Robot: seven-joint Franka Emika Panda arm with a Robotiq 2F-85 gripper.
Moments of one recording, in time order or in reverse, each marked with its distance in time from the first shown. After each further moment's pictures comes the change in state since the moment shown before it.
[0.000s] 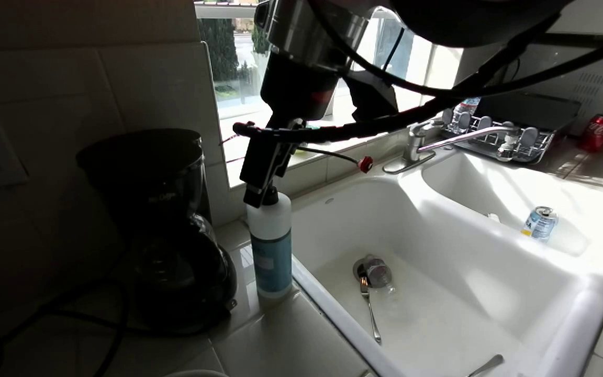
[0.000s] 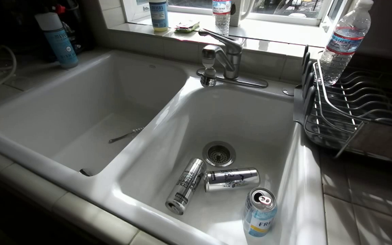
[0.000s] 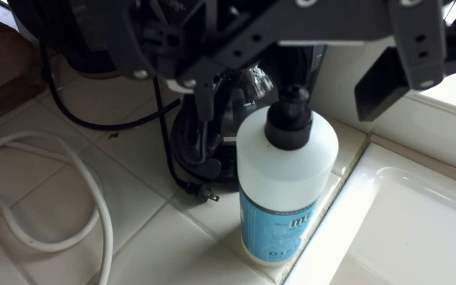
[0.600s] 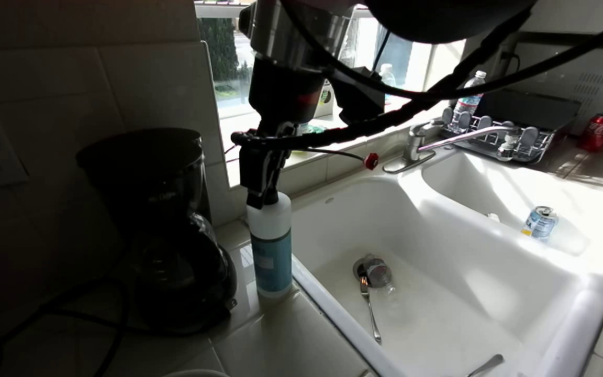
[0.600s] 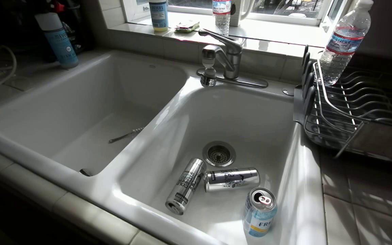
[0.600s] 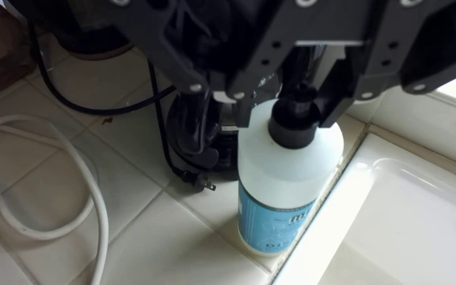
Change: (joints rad) arm 0.043 0.067 -0.022 0.109 -0.046 -0.109 0.025
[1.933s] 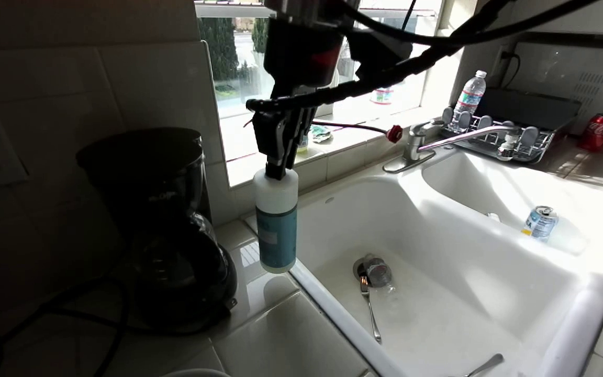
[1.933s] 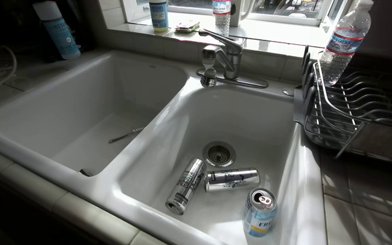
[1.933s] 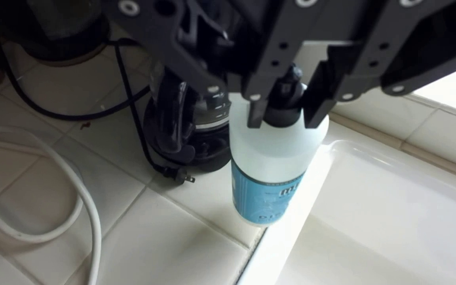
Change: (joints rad) arm 0.020 -0.042 -0.032 0.050 -0.028 -0.135 0.110
